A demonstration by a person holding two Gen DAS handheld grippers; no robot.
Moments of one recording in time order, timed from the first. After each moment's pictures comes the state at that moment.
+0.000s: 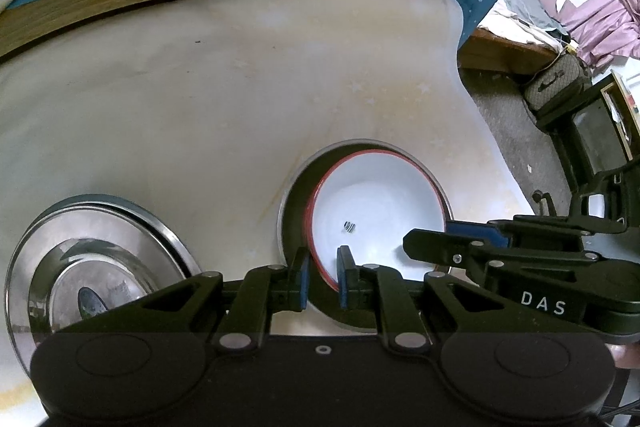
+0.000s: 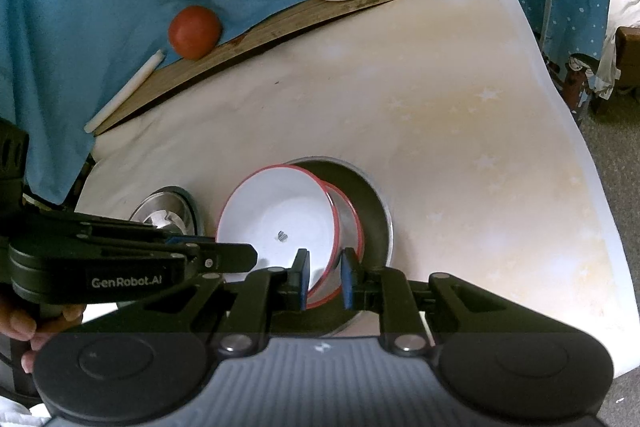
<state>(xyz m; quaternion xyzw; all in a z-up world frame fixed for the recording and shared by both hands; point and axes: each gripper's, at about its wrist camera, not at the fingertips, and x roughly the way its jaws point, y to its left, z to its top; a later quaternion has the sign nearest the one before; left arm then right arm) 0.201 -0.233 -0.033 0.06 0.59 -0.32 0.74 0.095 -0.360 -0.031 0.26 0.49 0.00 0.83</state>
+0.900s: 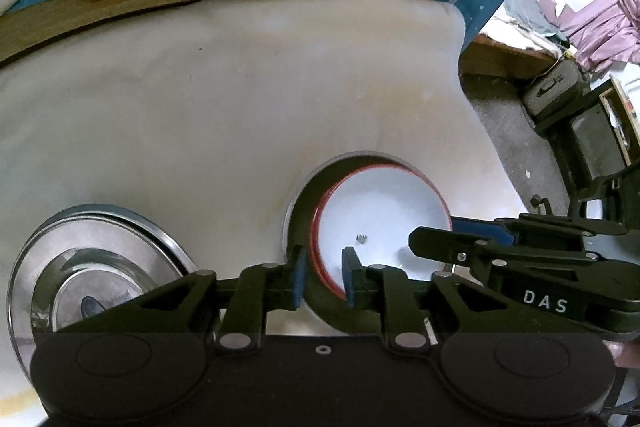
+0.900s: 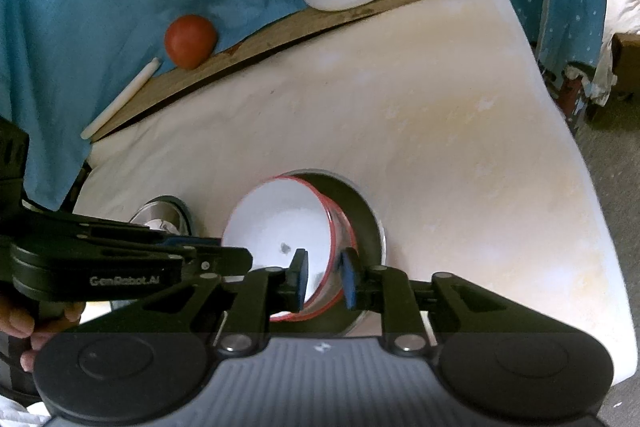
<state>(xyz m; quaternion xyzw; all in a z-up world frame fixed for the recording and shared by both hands) 0.204 -0.230 -0.029 0.05 0.58 -0.32 0.75 0.098 -0.363 -0.026 0.25 0.49 -0.01 0.84</state>
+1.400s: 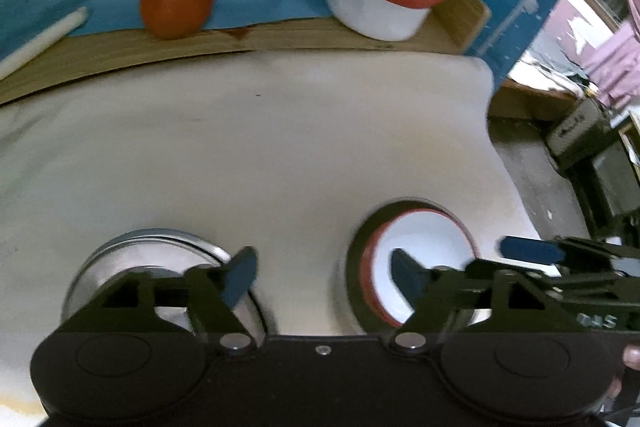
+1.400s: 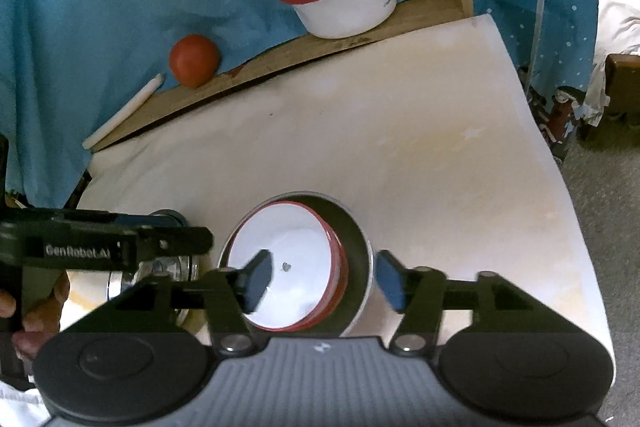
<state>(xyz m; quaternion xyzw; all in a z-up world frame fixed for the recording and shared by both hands) 0.211 -0.199 -0.004 0.04 0.54 -0.27 0.80 0.090 -0.369 -0.008 0.24 0.47 -0.01 0.85</state>
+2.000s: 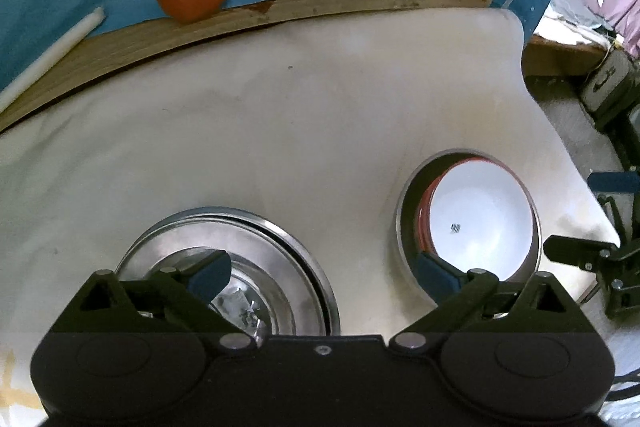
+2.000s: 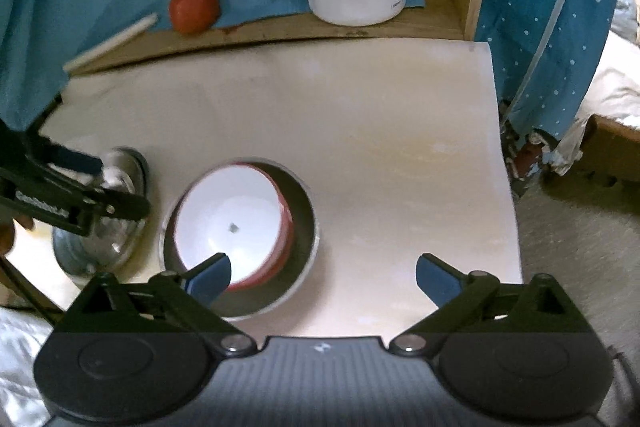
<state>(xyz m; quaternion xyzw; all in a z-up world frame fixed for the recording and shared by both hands) 0.209 -0.197 -0.017 0.13 0.54 -0.24 0.79 0.089 -0.362 -0.007 0.08 0.52 -0.02 0.85</state>
